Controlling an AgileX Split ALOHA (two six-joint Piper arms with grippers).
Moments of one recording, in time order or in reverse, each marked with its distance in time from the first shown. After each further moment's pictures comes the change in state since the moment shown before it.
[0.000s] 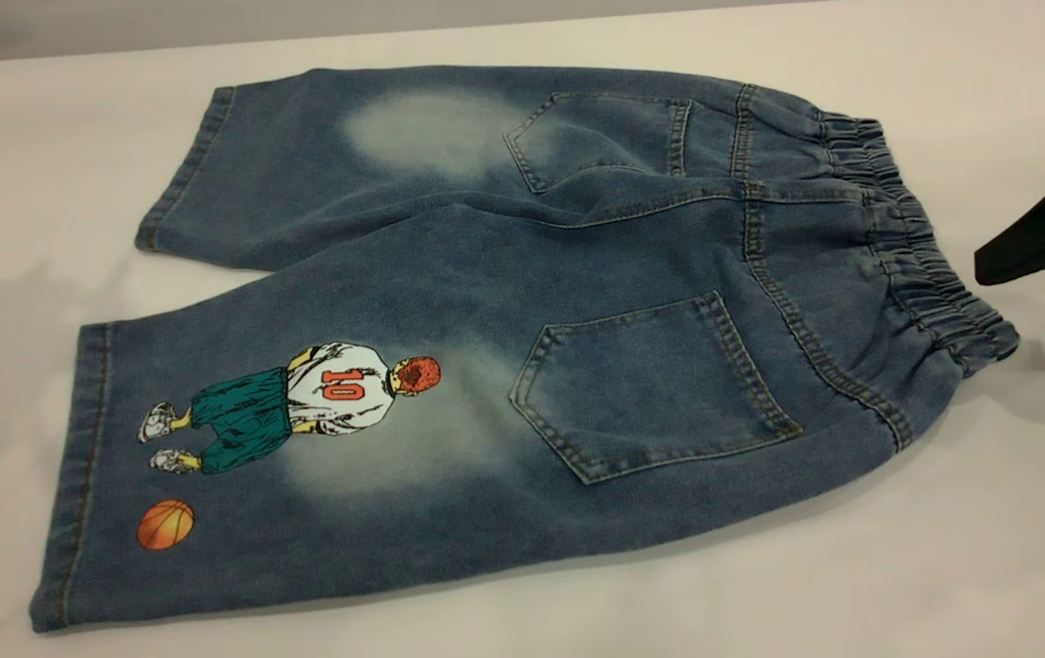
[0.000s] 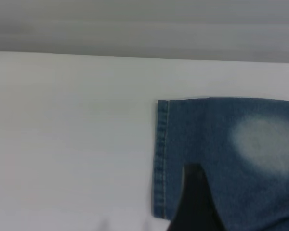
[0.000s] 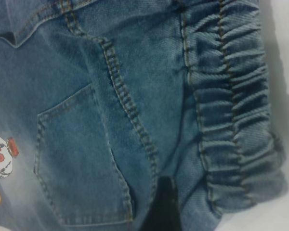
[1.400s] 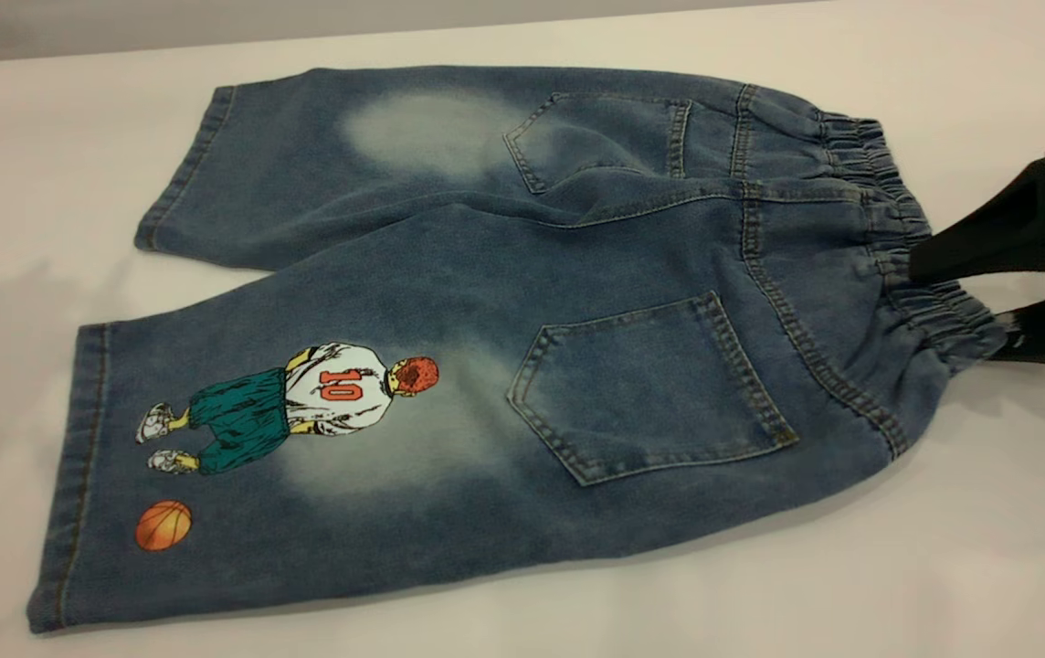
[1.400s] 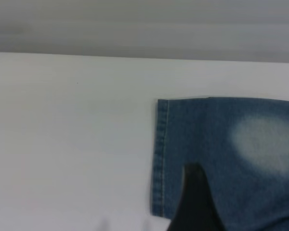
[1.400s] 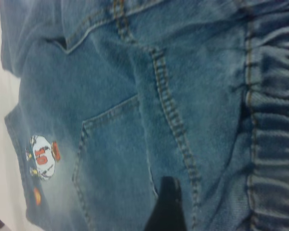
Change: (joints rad) left arm 0.000 0.000 0.000 0.000 -0.001 0.002; right arm 0.046 0.160 -0.001 0.253 0.153 -0.293
